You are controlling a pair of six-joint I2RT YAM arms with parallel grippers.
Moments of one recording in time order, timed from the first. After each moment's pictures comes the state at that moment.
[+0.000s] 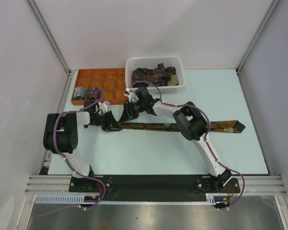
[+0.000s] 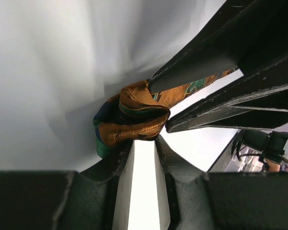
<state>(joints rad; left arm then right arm) 0.03 1.77 0.82 -0.22 0.81 -0.26 0.72 2.44 1.80 0.00 -0.80 0.53</state>
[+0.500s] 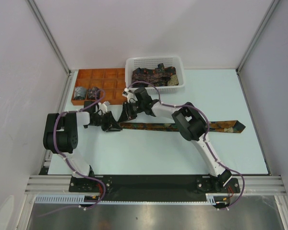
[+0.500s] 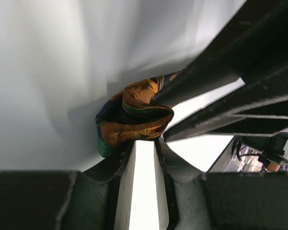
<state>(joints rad) 0.03 1.77 0.81 -0.22 0.81 -0.25 0.73 2.45 1.80 0.05 -0.82 0.55</state>
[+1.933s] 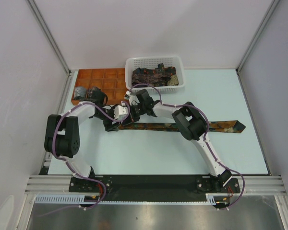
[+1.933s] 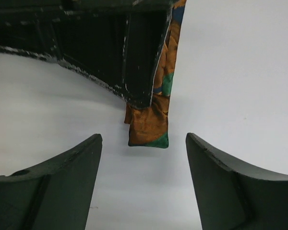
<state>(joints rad) -0.12 1.70 1.05 -0.68 0.65 1.24 0.71 2.45 1.77 -0.02 -0.82 0.48</state>
